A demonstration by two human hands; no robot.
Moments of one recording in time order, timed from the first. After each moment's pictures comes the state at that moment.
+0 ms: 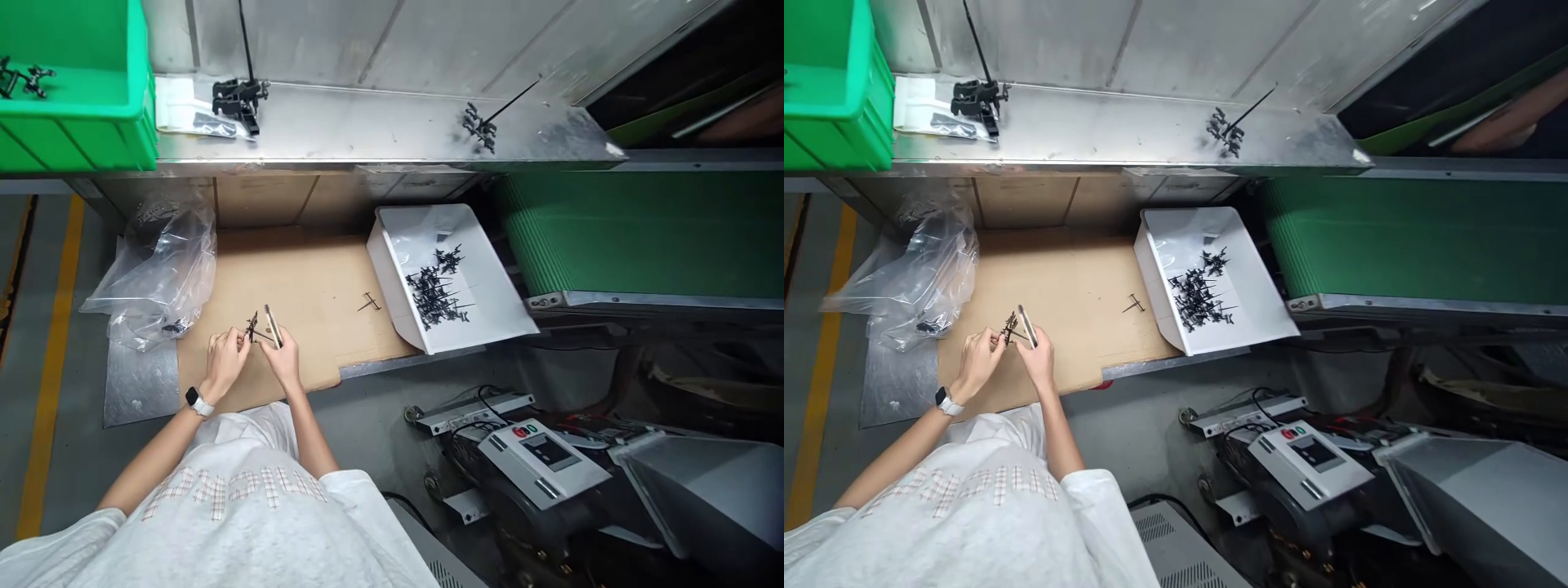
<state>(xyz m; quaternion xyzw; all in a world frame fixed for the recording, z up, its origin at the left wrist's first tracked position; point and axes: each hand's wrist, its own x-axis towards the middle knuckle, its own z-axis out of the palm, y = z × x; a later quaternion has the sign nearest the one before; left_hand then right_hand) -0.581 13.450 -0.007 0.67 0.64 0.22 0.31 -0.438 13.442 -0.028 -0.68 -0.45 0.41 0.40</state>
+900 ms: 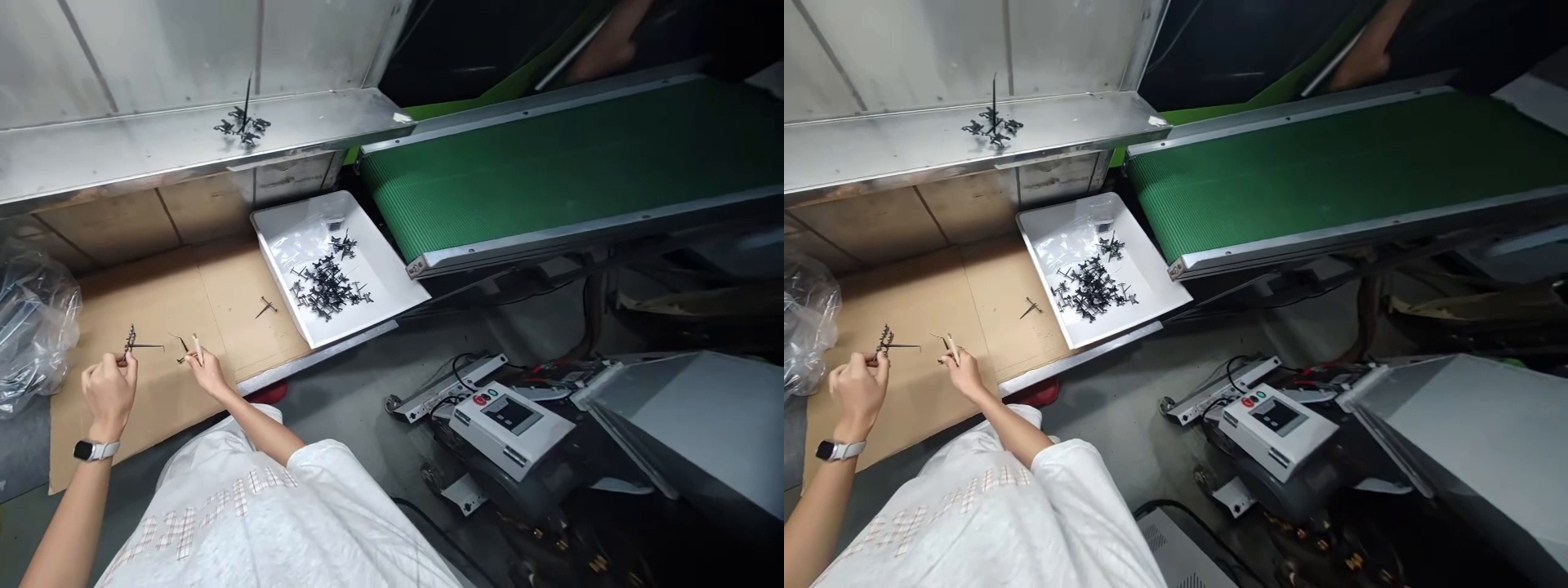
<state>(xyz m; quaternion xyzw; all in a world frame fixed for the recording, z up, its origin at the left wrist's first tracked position) -0.457 13.439 0.042 0.61 0.76 0.22 0.07 -0.298 13.434 -0.046 -0.57 -0.35 0.59 0.45</state>
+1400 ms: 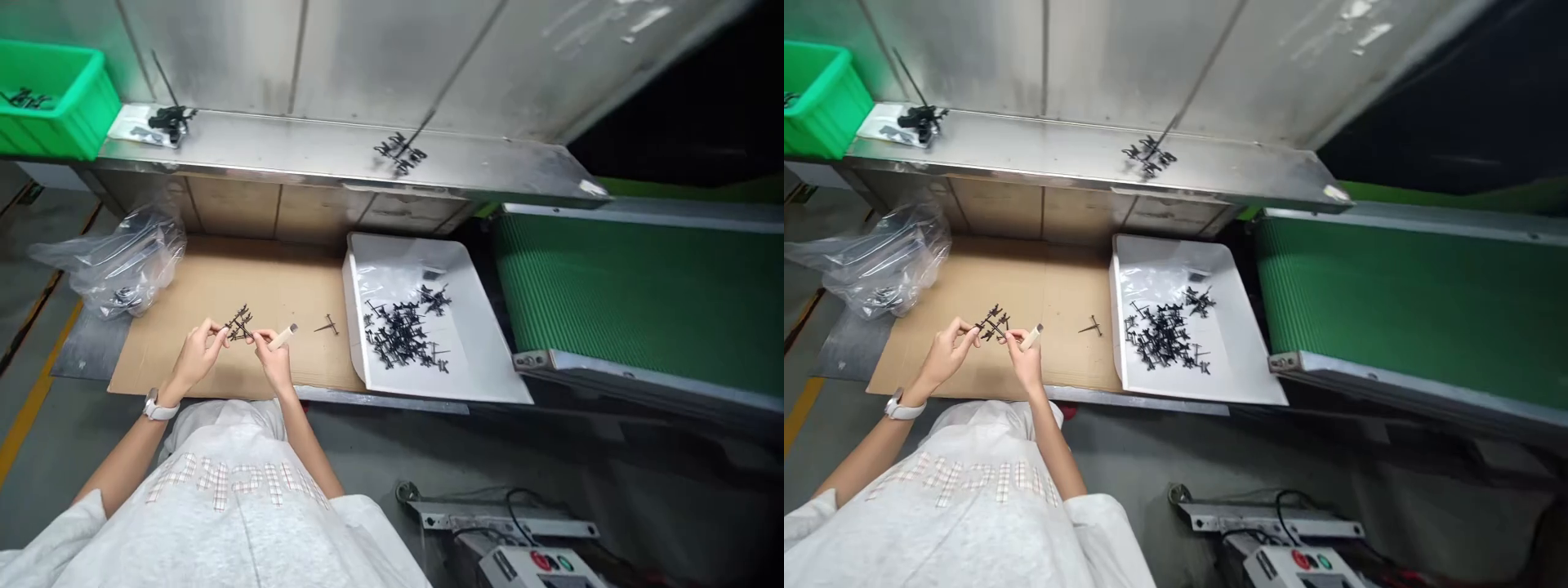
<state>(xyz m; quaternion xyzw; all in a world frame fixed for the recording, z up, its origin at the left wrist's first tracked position) -0.428 13.399 0.073 0.60 0.66 0.34 0.29 -0.266 13.424 0.027 -0.48 -0.40 0.64 0.45</state>
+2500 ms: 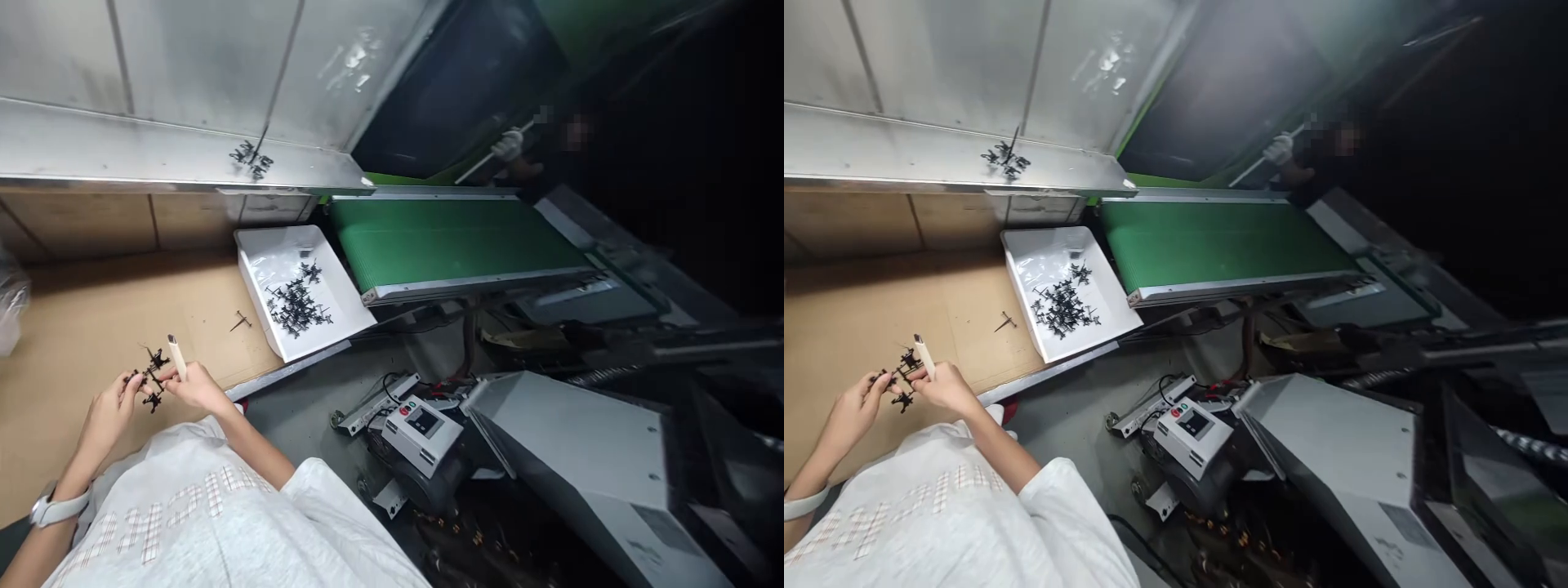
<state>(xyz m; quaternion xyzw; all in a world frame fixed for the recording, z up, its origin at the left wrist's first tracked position) -0.438 13.413 0.039 0.63 0.65 0.21 0.37 -0.264 13.421 0.046 -0.62 -0.46 0.60 0.22</state>
